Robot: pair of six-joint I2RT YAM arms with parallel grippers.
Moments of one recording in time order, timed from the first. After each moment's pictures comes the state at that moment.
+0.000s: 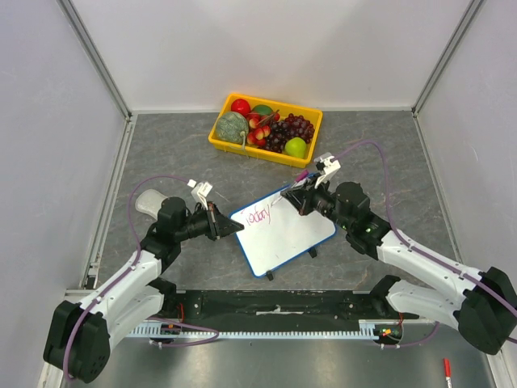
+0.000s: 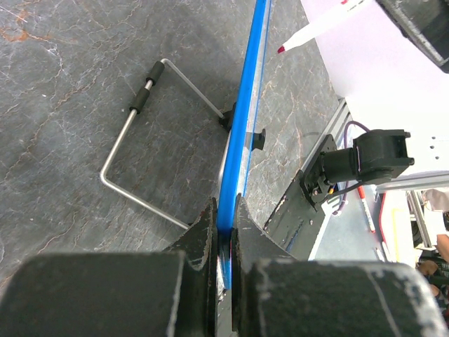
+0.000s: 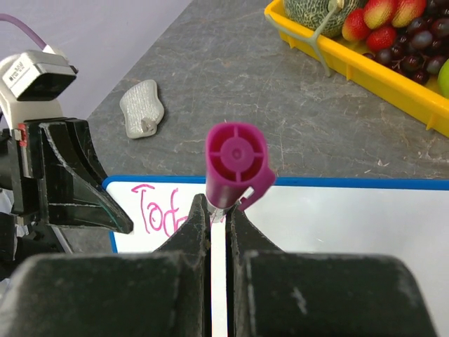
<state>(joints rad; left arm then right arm) -0.38 0.86 0.32 0.16 0.66 -0.61 0.72 1.05 0.61 0.29 -0.07 0.39</state>
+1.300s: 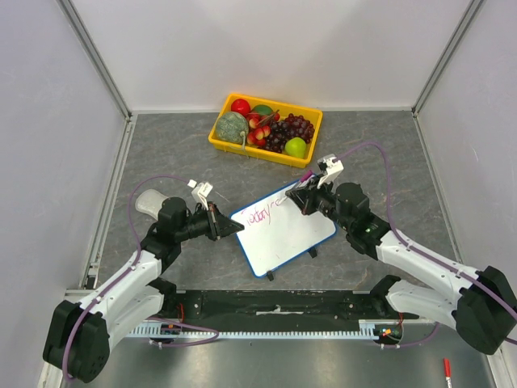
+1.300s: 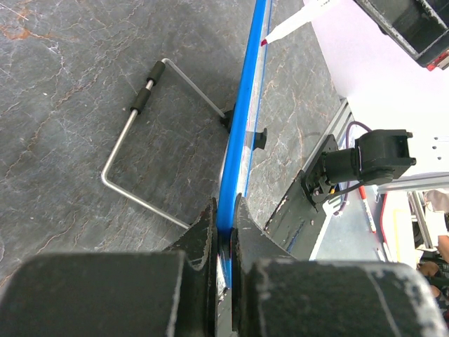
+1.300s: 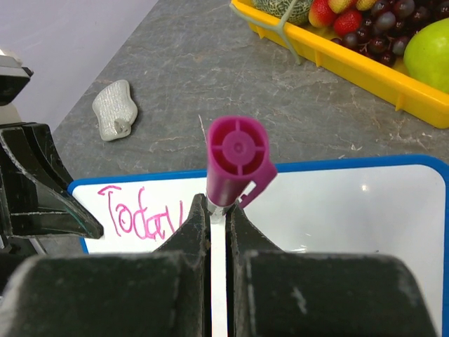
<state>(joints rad) -0.39 0.86 0.32 0.15 0.64 -0.61 0.69 1.06 0.58 0.29 -0.03 0.40</state>
